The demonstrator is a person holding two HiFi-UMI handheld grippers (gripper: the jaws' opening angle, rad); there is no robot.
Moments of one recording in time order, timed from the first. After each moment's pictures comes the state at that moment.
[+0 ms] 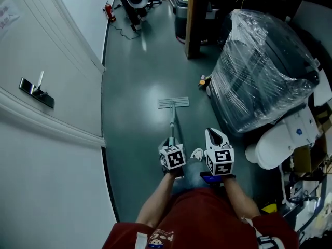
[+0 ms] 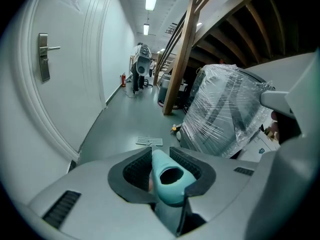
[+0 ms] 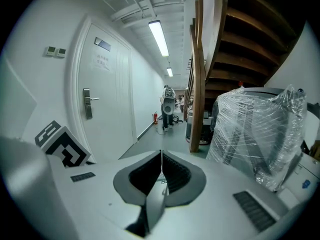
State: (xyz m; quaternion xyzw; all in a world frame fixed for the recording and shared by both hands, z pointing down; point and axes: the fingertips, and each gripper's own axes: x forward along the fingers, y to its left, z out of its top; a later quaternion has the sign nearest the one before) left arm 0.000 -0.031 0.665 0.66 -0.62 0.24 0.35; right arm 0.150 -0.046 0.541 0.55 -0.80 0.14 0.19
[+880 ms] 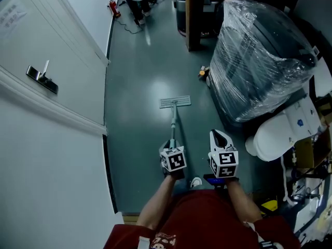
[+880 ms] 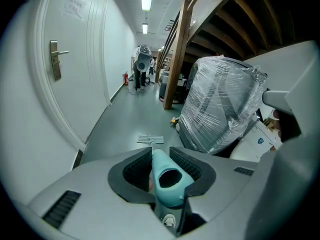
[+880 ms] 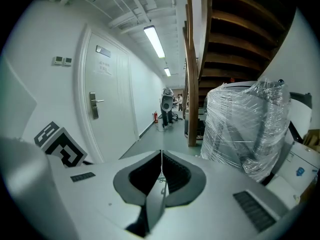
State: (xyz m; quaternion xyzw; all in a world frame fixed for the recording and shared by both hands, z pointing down) left arm 0.084 0.101 0.670 0.64 -0.63 0.26 0.35; right arm 0.253 0.076 0.551 0.54 -0.80 0.16 0.18
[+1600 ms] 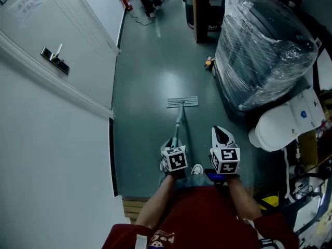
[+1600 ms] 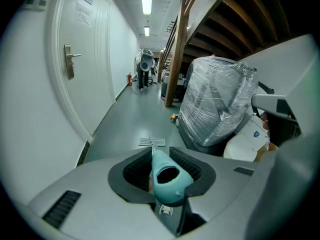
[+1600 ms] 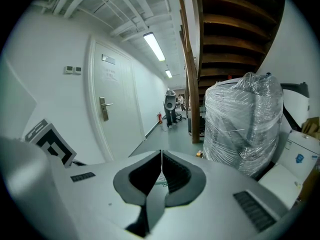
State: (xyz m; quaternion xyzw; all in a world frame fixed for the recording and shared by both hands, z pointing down) left arm 0.130 0.243 0.653 0.63 -0.64 0.26 0.34; right arm 0.300 0.197 0.555 0.53 -0.82 0.18 0.15
